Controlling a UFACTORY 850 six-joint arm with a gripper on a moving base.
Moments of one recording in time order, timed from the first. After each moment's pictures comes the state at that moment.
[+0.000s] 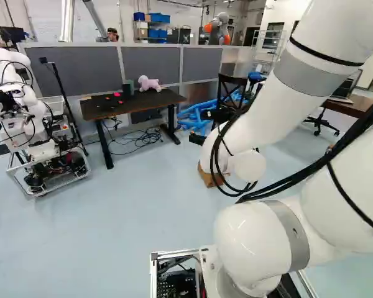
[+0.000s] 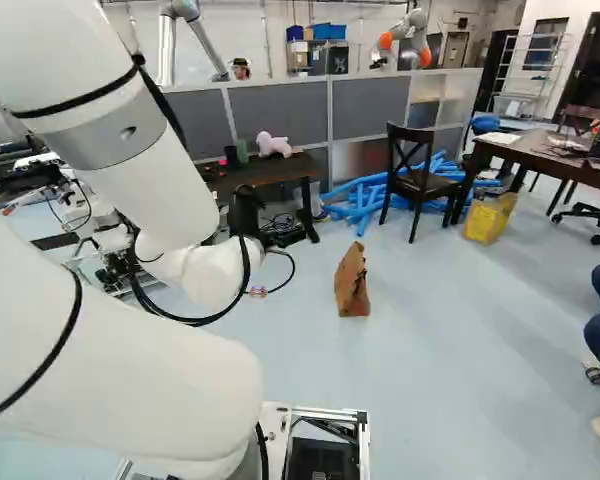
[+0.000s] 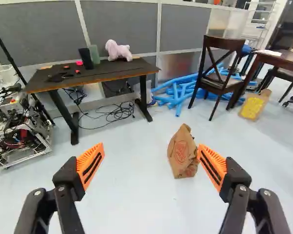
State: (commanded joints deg) arm 0.0 16.0 -5.0 0.0 50.0 0.0
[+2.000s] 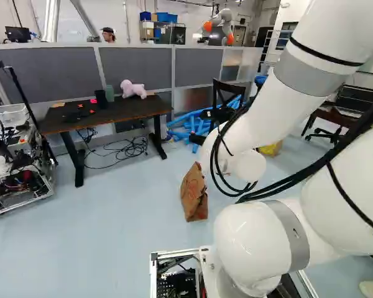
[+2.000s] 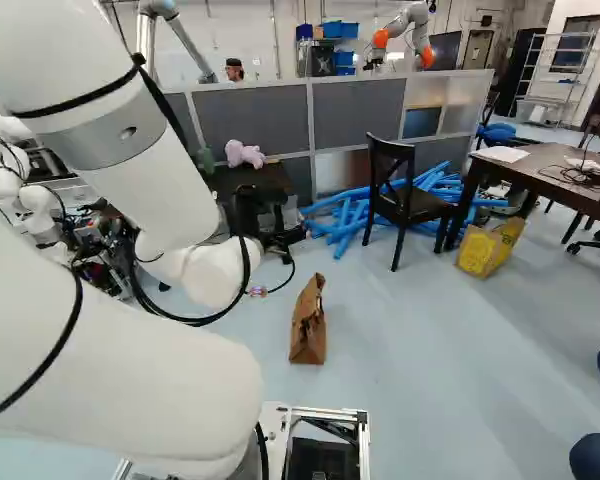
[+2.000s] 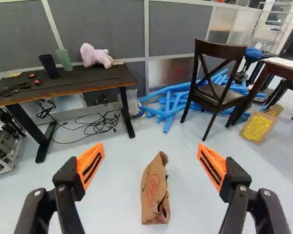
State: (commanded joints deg) arm 0.0 16.0 -5.0 0.0 50.0 0.0
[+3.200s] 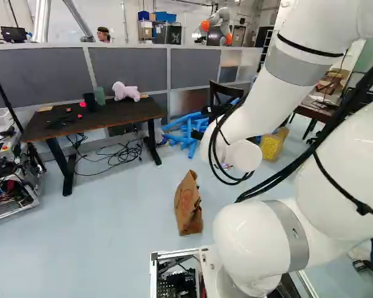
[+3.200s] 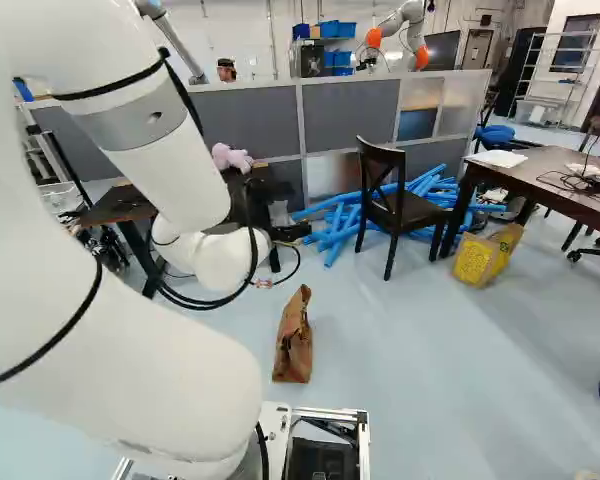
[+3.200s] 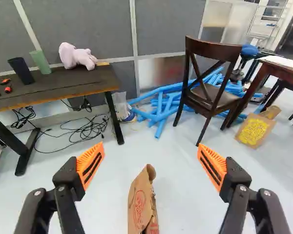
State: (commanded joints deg) arm -1.8 10.1 -10.1 0.0 49.0 0.0
